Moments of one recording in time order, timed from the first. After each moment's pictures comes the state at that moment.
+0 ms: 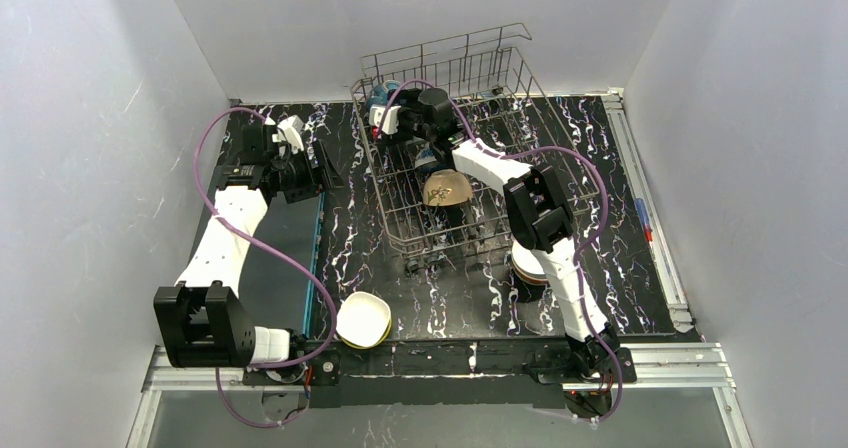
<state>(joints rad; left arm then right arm) -0.01 1.34 1.15 -0.66 0.40 -0.30 0.63 2.44 2.03 0.23 -0.32 -1.07</state>
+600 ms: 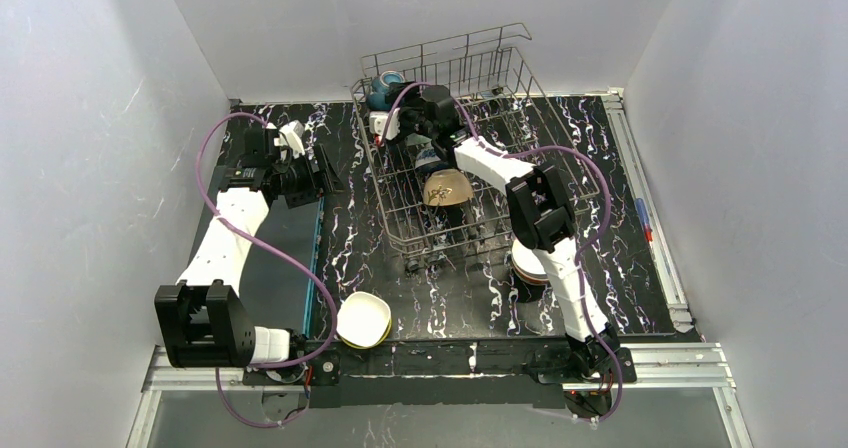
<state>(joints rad) -0.01 1.34 1.12 -0.65 0.40 -0.31 0.62 2.43 2.03 0.23 -0.34 -1.30</state>
